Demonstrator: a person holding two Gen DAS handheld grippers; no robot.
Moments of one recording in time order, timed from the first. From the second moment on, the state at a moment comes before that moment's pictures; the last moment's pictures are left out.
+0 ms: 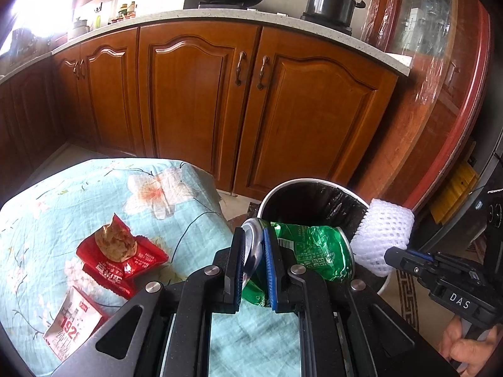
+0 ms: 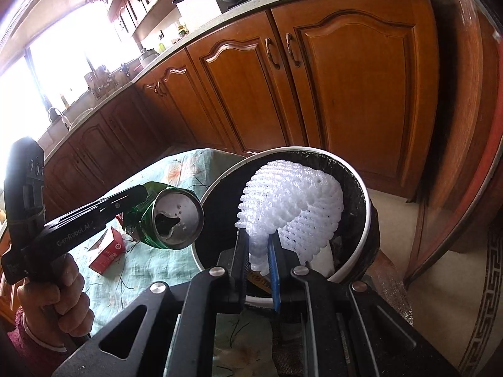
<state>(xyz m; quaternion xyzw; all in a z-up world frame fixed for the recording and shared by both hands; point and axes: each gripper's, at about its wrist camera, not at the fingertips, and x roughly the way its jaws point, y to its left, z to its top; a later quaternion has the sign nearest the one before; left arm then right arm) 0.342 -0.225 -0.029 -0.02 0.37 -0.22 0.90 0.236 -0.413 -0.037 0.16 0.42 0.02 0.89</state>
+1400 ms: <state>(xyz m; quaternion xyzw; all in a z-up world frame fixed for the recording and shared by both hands) 0.367 -0.269 -0.038 0.02 0.39 -0.23 0.89 0.257 -0.426 -0.057 0.16 0.47 0.03 0.87</state>
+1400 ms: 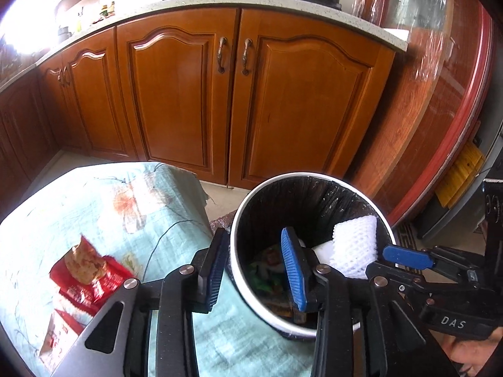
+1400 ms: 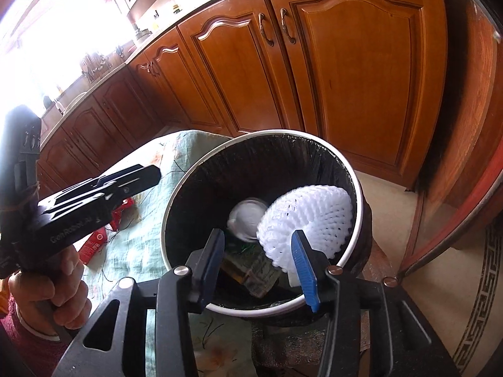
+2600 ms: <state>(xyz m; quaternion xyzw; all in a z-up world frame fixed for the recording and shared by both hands) 0.235 -0.017 -0.044 -0.09 0.40 -0.12 0.90 0.219 -0.284 -0.059 0.21 0.44 0.12 0.86</state>
